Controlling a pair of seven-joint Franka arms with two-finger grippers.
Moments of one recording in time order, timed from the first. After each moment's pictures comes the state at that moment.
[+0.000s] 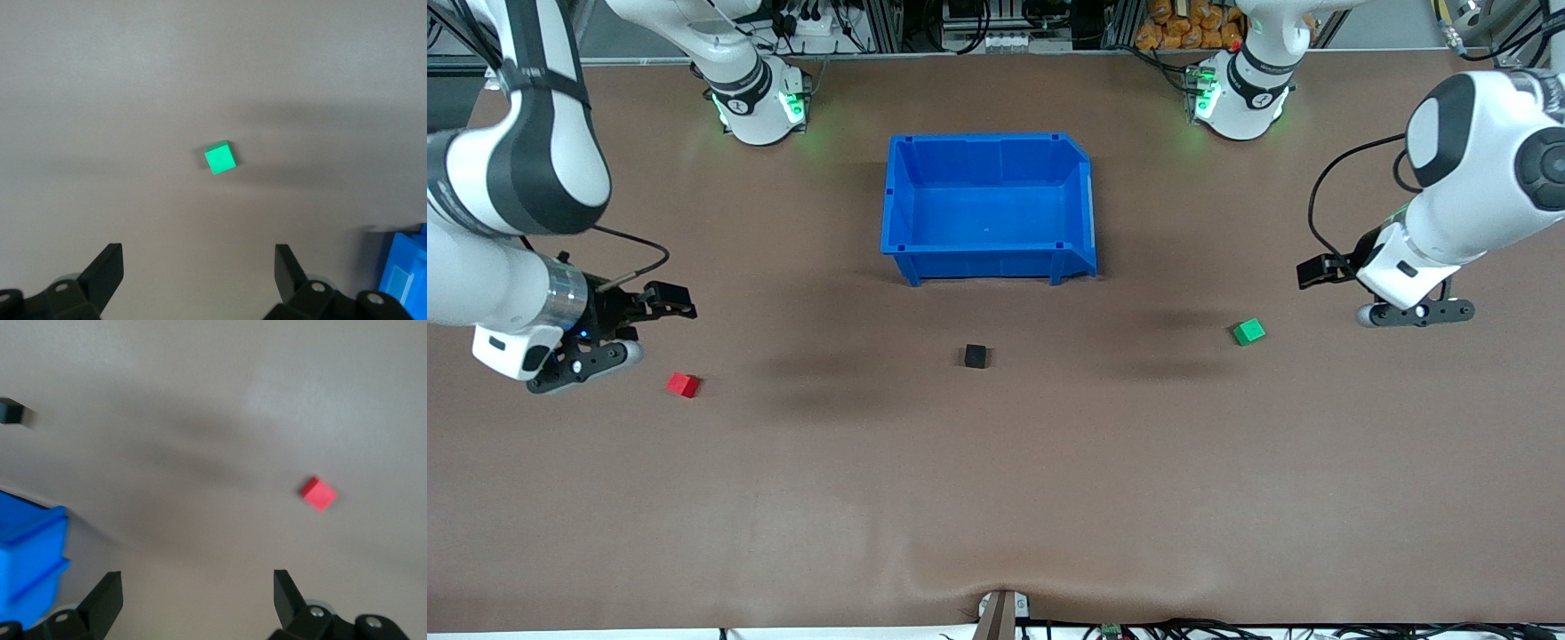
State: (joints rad) left arm 0.10 0.03 -0.19 -2.02 0.03 1.96 -0.14; right arm 0.05 0.28 -0.04 -1.65 0.13 1.77 -0.42
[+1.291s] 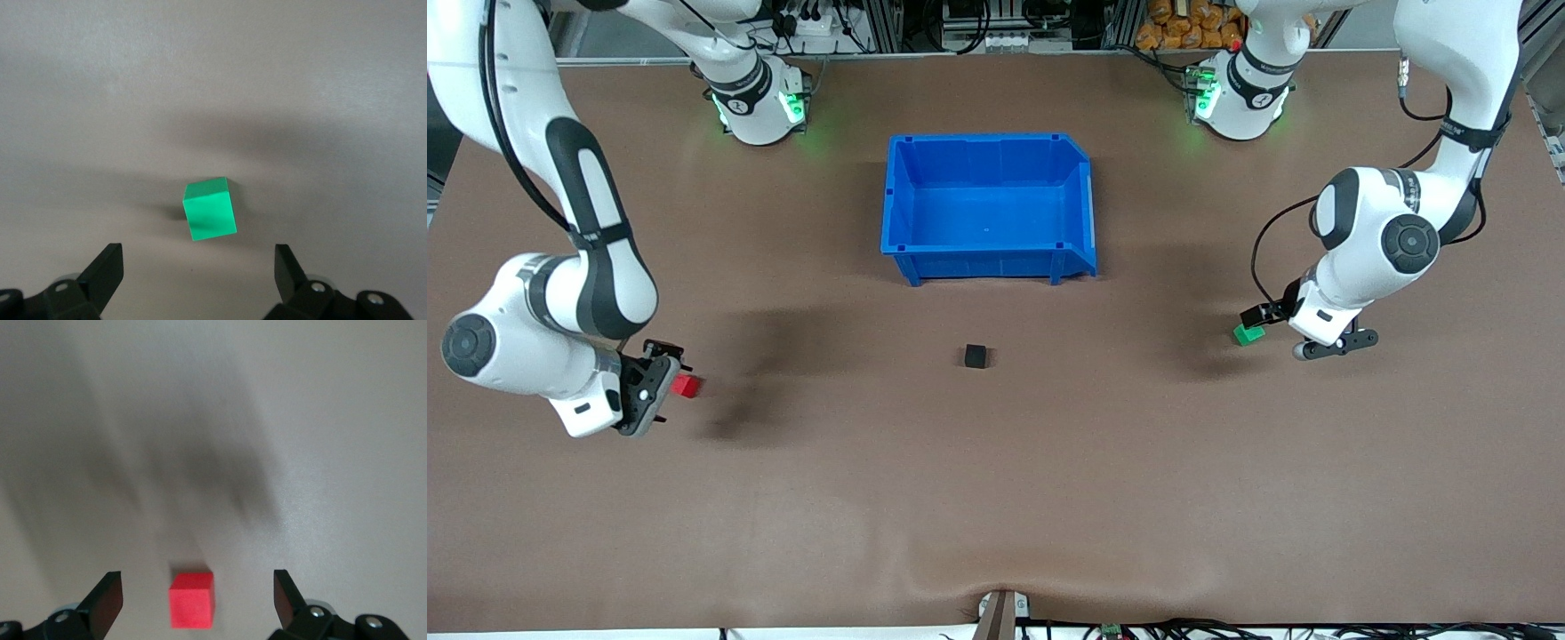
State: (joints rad) left arm 0.11 0.26 -0.20 -2.26 0.03 2.45 -0.33; right arm -0.04 0.57 -0.04 -1.71 0.13 2.20 -1.36
